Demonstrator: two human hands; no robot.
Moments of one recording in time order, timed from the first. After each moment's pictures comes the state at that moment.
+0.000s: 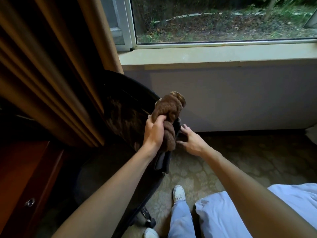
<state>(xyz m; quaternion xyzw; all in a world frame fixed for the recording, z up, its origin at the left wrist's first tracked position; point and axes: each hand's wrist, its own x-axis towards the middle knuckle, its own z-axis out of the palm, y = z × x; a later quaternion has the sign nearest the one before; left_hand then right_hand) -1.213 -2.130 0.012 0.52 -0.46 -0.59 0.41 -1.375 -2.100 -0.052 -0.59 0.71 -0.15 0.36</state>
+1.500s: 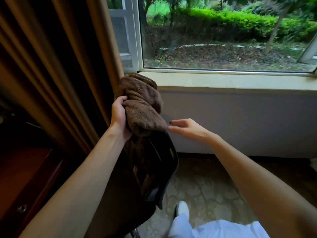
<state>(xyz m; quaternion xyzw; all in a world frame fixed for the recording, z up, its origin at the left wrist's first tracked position) -1.165 -2.177 0.102 0.42 -0.31 -0.67 0.53 -1.403 -2.134 0.057 -0.63 0.60 -0.23 0.43</state>
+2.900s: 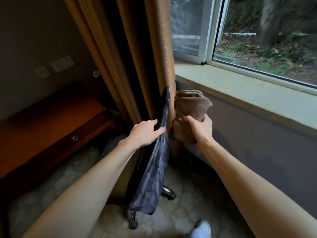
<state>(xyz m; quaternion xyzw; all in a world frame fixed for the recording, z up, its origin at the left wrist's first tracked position) -1.255 -2.242 0.016 0.82 -0.54 -0.20 0.05 -1.436 -2.337 -0.028 -0.46 0.50 -0.43 0.59</state>
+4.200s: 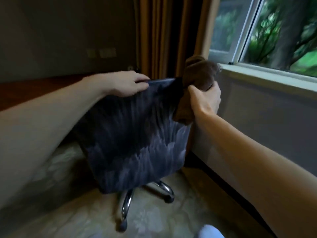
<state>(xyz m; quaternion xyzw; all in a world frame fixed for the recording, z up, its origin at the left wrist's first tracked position) -1.207 -1.927 -0.017 0.80 -0.60 -0.04 0.09 -1.413 -2.058 -0.089 -0.61 0.45 -0.53 0.37</state>
